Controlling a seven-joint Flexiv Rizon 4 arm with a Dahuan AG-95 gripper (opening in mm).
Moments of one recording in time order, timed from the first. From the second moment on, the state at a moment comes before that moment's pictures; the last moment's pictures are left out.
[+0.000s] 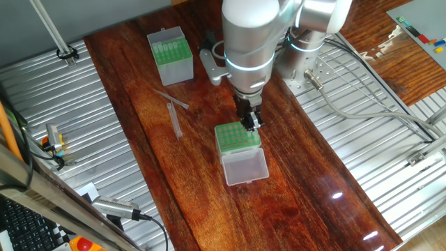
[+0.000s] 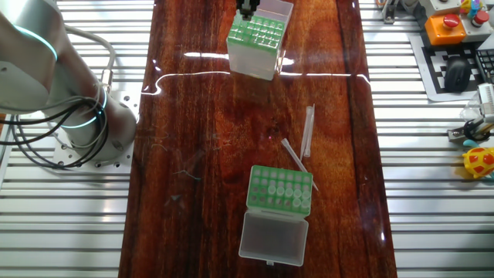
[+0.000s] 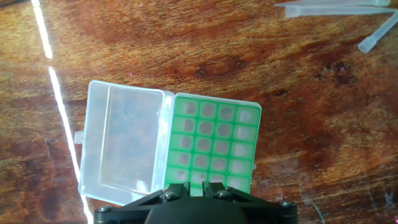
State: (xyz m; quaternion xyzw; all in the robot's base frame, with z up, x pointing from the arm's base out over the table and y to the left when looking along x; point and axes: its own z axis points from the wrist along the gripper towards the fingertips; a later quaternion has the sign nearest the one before) arm 0.362 0.217 0.188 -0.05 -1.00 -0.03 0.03
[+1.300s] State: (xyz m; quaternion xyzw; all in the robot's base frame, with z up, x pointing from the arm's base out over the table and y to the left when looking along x) arm 0.348 0.201 0.254 0.03 -1.00 -0.03 0.03
